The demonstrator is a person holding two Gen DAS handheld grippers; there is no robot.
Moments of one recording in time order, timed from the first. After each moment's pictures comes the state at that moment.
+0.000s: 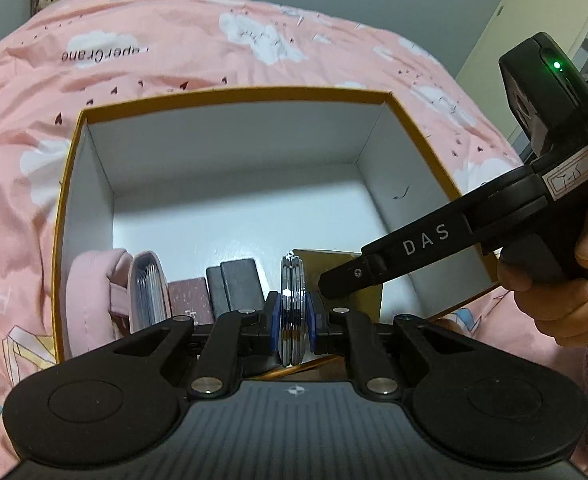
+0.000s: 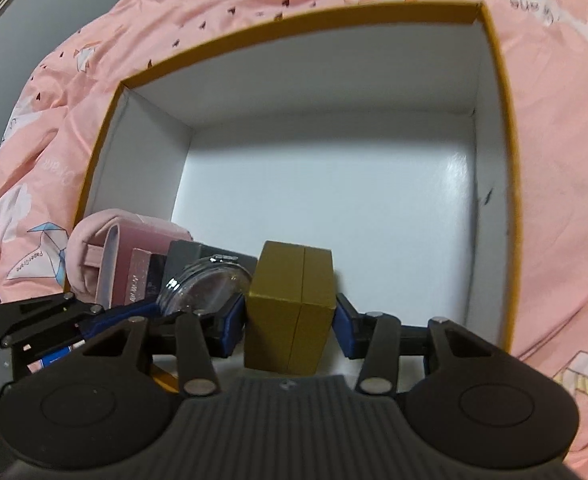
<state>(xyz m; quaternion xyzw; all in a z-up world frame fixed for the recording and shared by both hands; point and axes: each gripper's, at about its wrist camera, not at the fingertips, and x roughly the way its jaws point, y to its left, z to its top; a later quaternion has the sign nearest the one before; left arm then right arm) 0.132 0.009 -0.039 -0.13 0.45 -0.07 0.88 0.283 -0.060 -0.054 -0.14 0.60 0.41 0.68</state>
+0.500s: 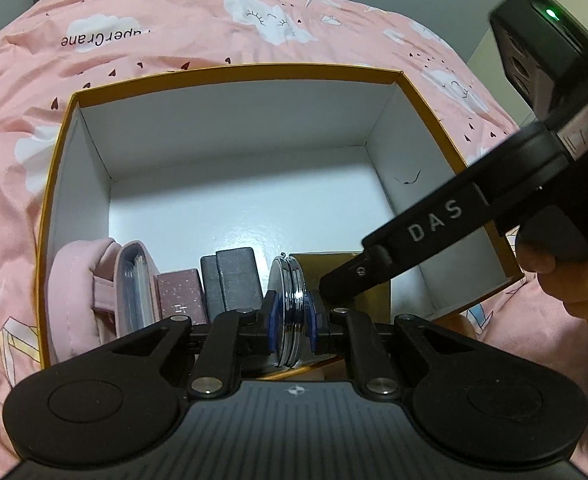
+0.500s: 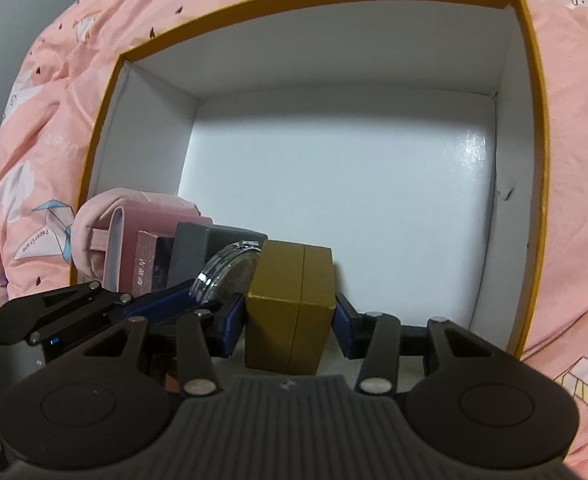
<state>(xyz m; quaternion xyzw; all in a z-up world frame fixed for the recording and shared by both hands) 0.141 0.000 -0.047 -0.12 0.47 -0.06 0.87 0.291 -0.046 -0.051 -0.17 0.64 0.41 0.63</state>
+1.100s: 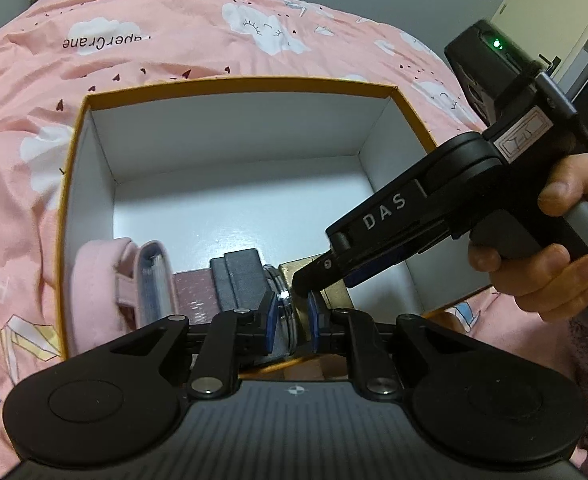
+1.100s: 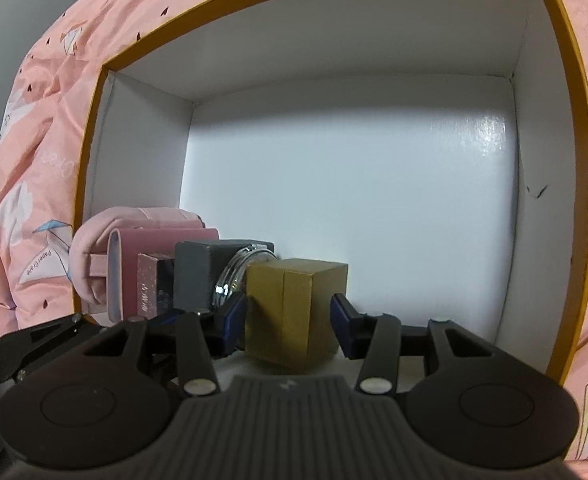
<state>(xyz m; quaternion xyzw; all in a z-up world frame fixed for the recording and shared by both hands) 0.126 0.014 -0.038 -0.13 0.46 -0.08 0.88 0.298 -0.034 -0.068 -0.13 0.66 0.40 0.62</state>
